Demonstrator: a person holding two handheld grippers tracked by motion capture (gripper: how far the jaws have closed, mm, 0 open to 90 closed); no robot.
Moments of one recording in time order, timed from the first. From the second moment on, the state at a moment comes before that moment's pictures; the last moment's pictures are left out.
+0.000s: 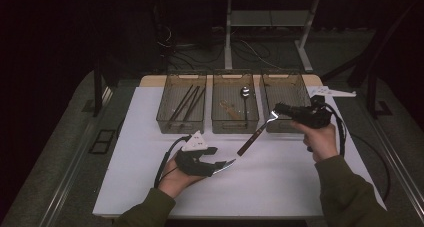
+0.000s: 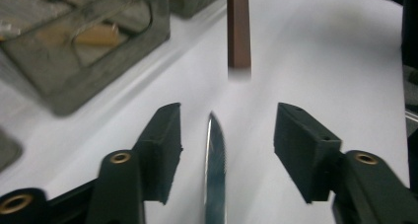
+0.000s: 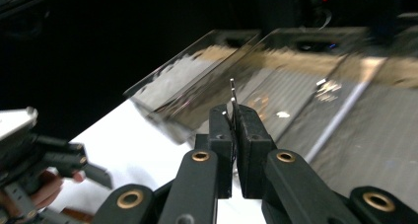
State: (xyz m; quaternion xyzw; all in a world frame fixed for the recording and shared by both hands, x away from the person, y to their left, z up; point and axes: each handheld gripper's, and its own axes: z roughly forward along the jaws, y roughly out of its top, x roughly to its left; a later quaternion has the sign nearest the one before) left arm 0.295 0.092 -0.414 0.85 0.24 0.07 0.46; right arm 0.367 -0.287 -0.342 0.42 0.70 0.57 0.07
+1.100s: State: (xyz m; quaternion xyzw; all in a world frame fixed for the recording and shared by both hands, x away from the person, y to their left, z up) left arm 0.287 0.144 -0.434 0.86 0.26 0.07 0.43; right arm 0.475 -0.358 -0.334 0.52 0.72 0.43 0.15
